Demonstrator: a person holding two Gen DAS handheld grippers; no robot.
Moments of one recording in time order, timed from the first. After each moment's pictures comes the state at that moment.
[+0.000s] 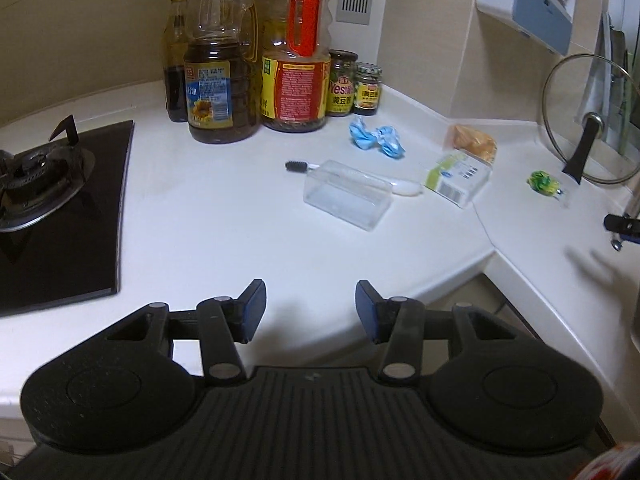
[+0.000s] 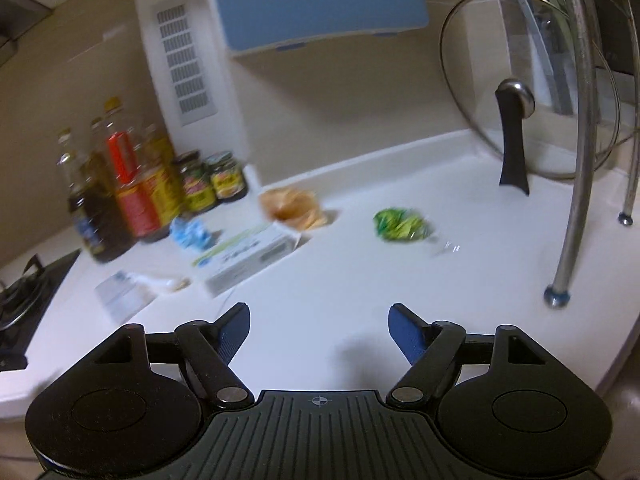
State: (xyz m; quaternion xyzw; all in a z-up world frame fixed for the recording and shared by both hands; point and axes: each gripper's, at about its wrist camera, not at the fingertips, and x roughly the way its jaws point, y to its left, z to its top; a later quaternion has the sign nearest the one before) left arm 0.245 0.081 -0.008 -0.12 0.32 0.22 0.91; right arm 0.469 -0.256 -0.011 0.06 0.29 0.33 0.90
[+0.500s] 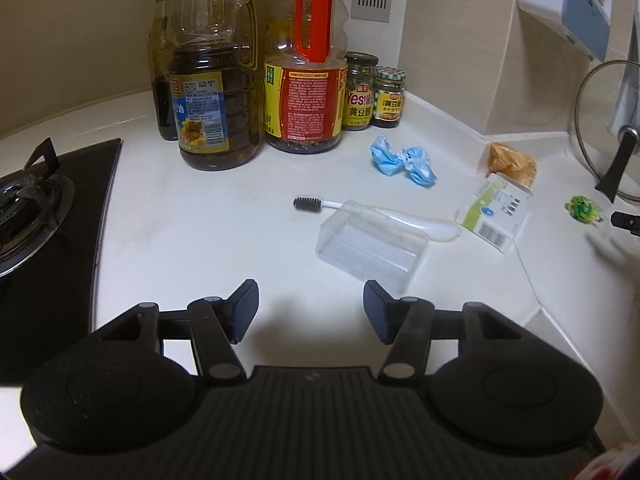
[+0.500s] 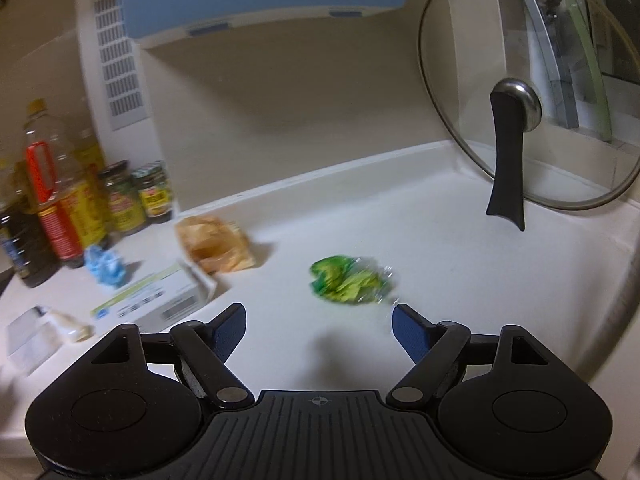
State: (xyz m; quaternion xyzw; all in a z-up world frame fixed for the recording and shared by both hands) left arm 0.321 0.123 -0.014 -0.11 0.32 0.24 0.91; right arm 0.590 -0.233 -0.039 0.04 0.29 0.29 0.91
